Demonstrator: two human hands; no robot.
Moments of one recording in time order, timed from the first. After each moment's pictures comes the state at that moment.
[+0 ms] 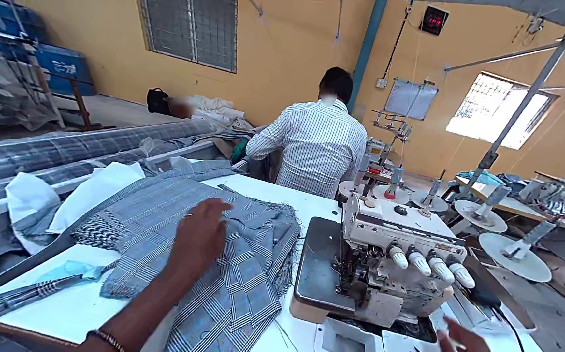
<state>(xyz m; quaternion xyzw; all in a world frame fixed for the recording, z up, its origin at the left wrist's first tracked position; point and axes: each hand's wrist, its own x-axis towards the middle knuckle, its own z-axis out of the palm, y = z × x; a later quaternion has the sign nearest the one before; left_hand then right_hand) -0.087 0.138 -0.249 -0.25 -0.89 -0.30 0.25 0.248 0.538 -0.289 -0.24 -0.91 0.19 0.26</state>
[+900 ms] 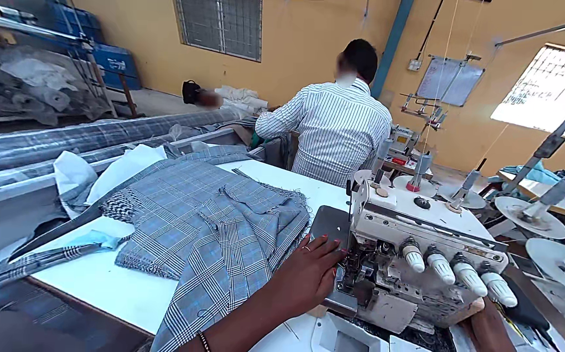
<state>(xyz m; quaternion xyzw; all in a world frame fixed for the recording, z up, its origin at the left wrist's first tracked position) 0.018 0.283 -0.251 -0.47 -0.83 -0.30 0.02 0.165 0.635 -0.301 -0.27 -0.73 0.56 0.29</state>
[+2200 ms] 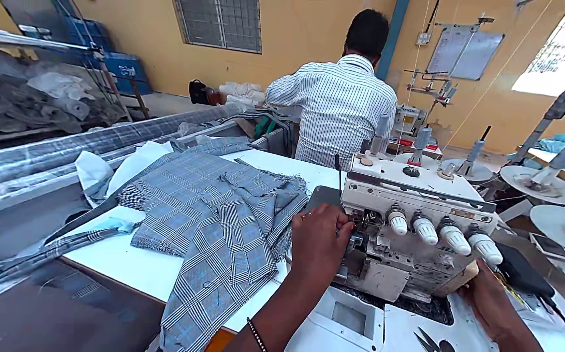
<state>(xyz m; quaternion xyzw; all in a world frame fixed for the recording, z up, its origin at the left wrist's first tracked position) 0.058 0.338 -0.229 -0.24 -0.86 -0.39 0.23 0.175 0.642 -0.299 -0.20 -0.74 0.60 0.24</state>
